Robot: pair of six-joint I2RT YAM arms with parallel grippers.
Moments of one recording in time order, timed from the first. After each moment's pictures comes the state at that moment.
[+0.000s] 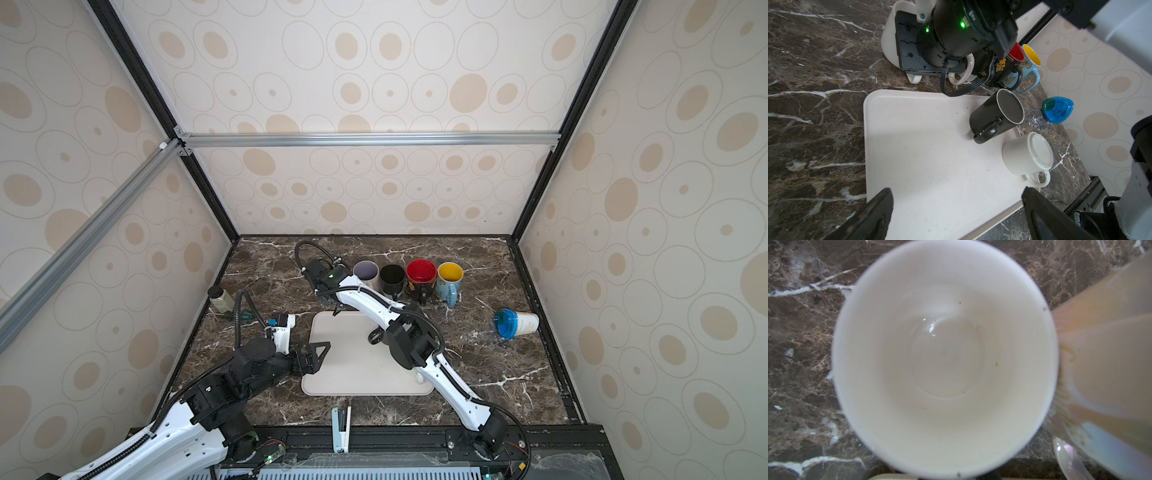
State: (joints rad) left arm -0.77 0.58 0.45 -0.37 -0.13 -0.68; right arm 0.87 2.61 2.49 -1.05 0.40 0.73
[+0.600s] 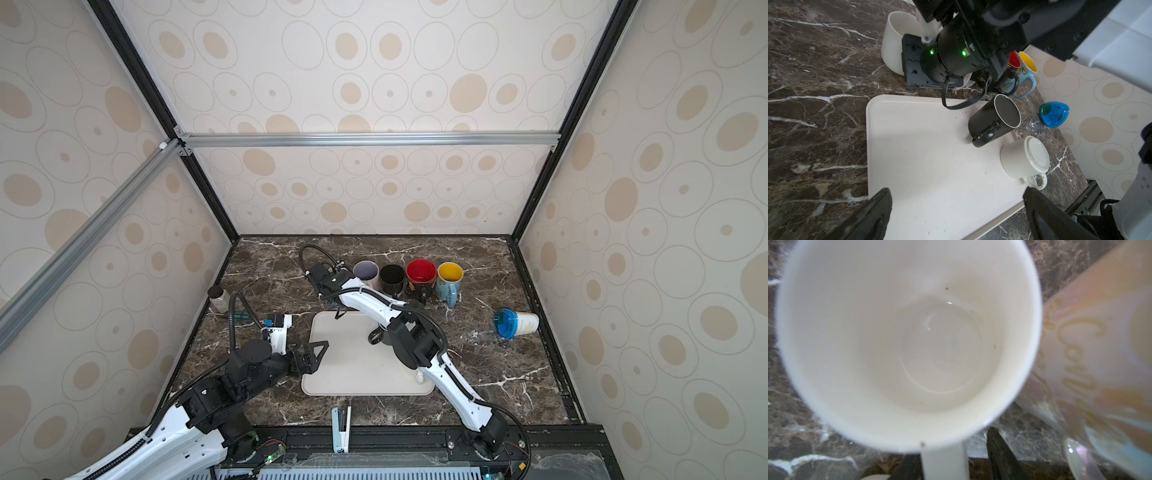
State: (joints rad) left arm -0.77 0.54 0.44 -0.38 -0.14 -0.68; right arm 0.86 2.50 2.25 -0.91 0.38 0.73
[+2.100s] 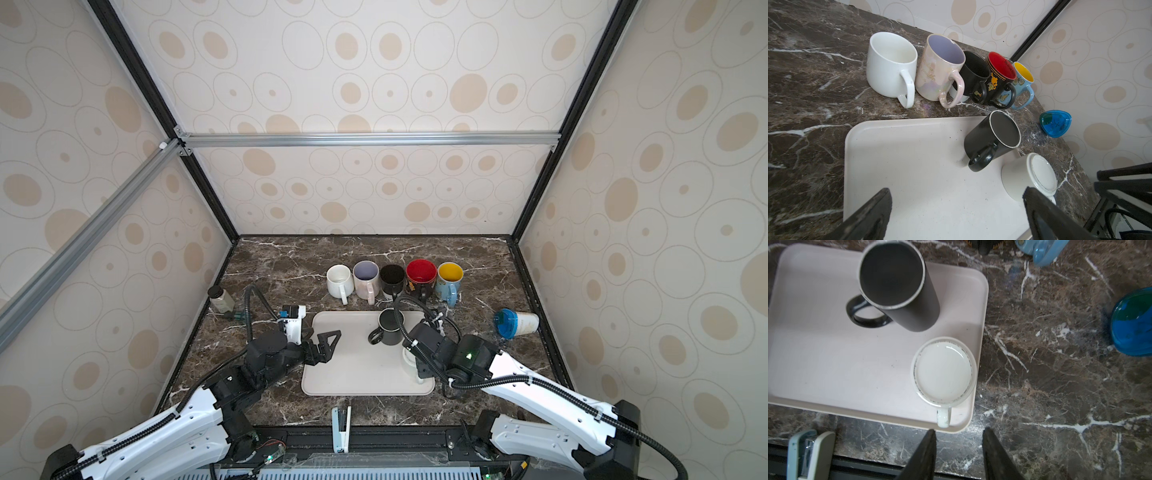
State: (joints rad) left arm -0.77 0.76 0.43 -0.07 -0.15 -0.60; right arm 0.97 1.00 0.89 -1.09 0.36 0.78
